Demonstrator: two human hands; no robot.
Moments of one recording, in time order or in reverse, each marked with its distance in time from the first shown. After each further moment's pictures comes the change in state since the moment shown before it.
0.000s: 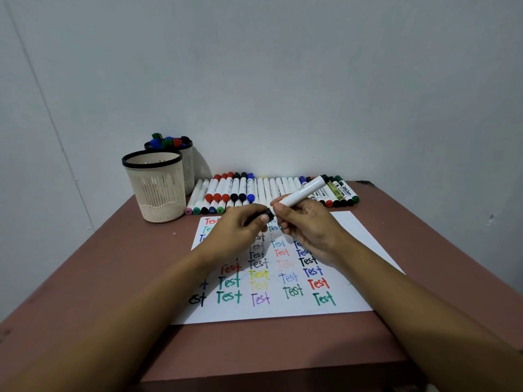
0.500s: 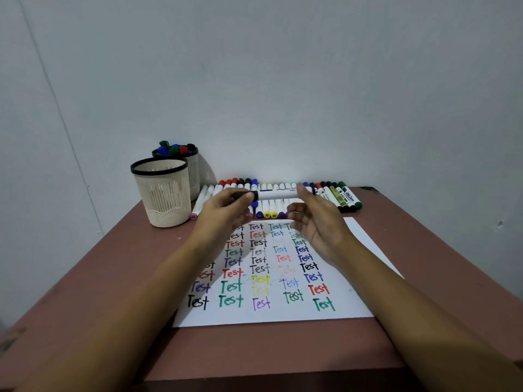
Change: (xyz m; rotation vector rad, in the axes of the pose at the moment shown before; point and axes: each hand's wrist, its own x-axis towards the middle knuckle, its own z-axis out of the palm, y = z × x) left_hand 0.009 0.007 -0.017 -0.680 0.274 -0.236; right_hand 0.012 -0.007 -0.005 0.171 0.239 0.027
